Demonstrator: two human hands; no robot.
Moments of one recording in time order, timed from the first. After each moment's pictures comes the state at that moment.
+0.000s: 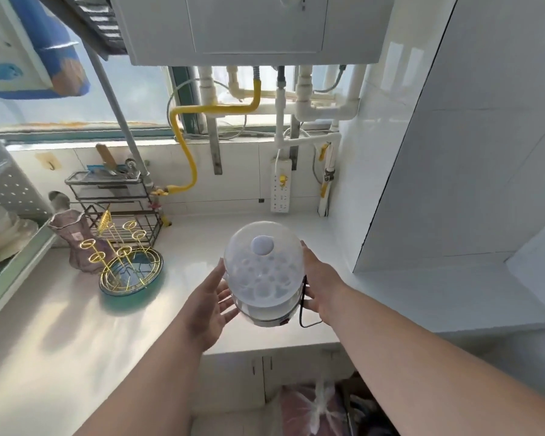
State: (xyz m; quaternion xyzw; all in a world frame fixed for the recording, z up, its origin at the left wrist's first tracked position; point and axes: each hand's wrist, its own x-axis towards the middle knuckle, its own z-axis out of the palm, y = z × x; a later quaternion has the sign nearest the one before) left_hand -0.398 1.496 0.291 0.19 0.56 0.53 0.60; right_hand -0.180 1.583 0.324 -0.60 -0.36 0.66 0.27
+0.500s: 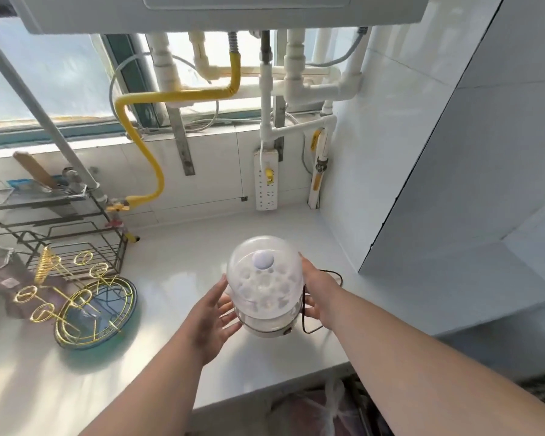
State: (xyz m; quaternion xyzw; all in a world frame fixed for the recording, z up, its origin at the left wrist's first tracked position) left_hand -0.455 1.603 0.226 0.15 0.55 0.45 0.69; right_hand -0.223 1.667 0.262 -0.64 -0.27 0.67 0.26
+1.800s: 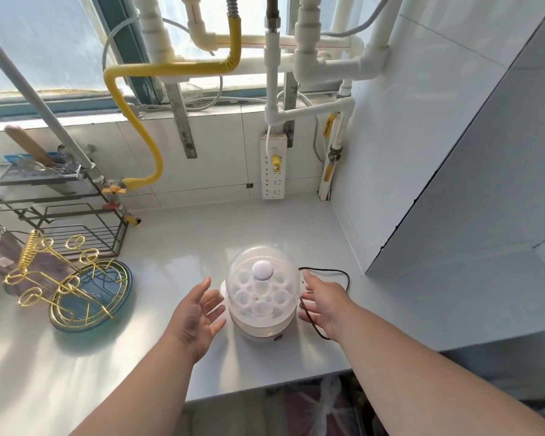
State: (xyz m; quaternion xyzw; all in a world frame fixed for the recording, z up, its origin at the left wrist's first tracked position) left_hand -0.453 1.617 0.192 0.01 0.59 0.51 0.63; right_hand -0.198 1.687 0.215 -0.66 -0.23 0.67 0.26
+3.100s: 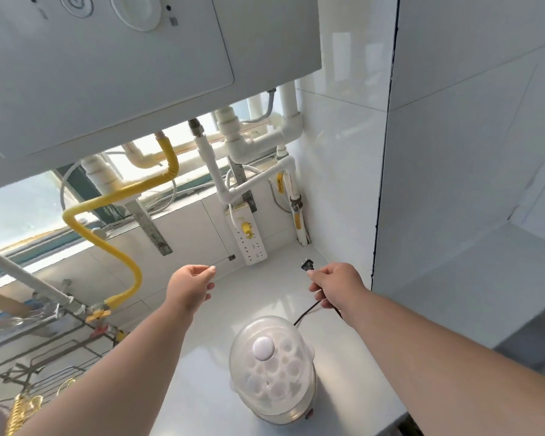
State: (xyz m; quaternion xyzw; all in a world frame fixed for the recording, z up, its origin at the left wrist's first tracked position) left_hand -0.481 1.815 0.296 0.45 0.72 0.38 0.37; right_hand -0.174 1.767 0.268 -0.64 -0.34 0.54 0.43
